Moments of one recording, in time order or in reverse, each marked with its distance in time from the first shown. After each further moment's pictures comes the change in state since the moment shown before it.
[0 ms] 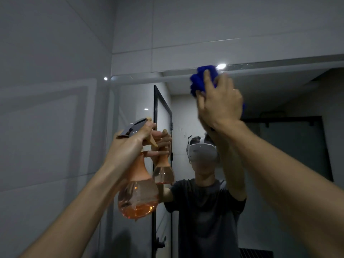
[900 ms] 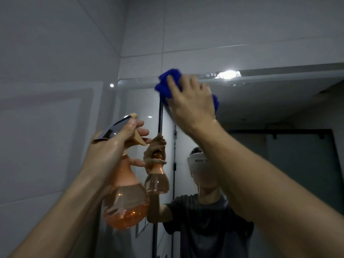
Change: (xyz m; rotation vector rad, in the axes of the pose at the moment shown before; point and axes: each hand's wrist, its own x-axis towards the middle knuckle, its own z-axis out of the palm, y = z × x) left_hand 0.020 -0.008 -0.044 -0.027 0.062 0.105; right_hand 0.019 -0.079 0.034 -0.007 0.151 -0.326
